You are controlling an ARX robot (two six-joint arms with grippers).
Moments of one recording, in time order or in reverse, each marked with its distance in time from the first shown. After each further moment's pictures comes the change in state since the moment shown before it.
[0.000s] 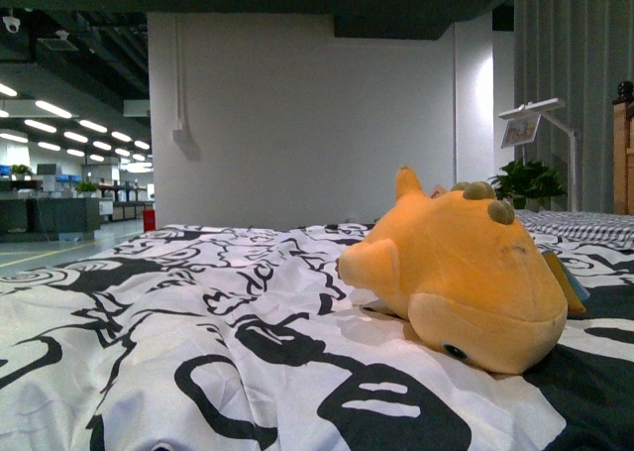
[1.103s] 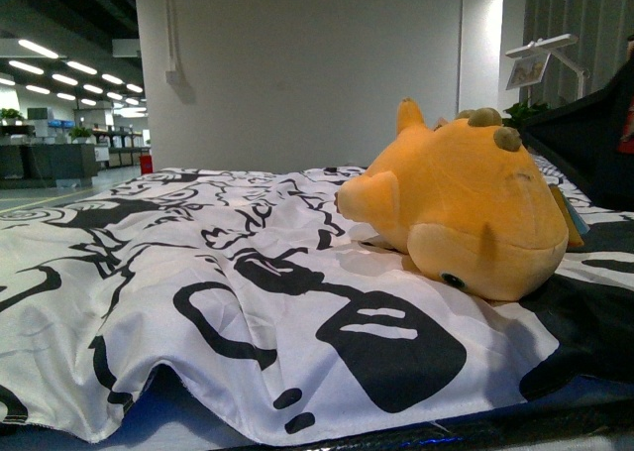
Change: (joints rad) left arm 0.000 0.000 0.000 0.000 0.000 0.000; right arm 0.181 0.669 0.513 0.285 -0.125 0.023
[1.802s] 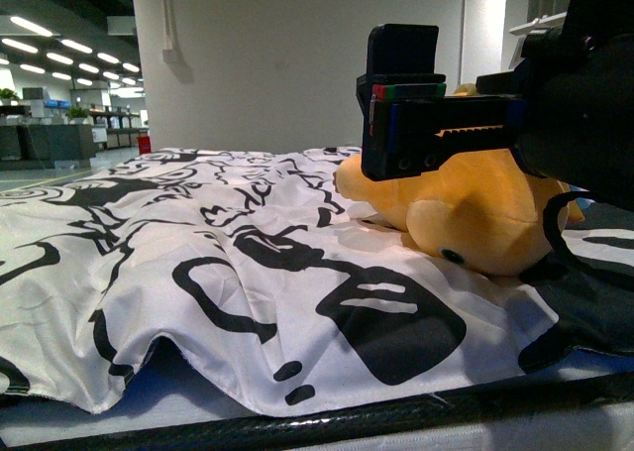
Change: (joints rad) left arm 0.000 0.000 0.000 0.000 0.000 0.000; right arm 0.184 0.200 0.131 0.166 0.138 -0.193
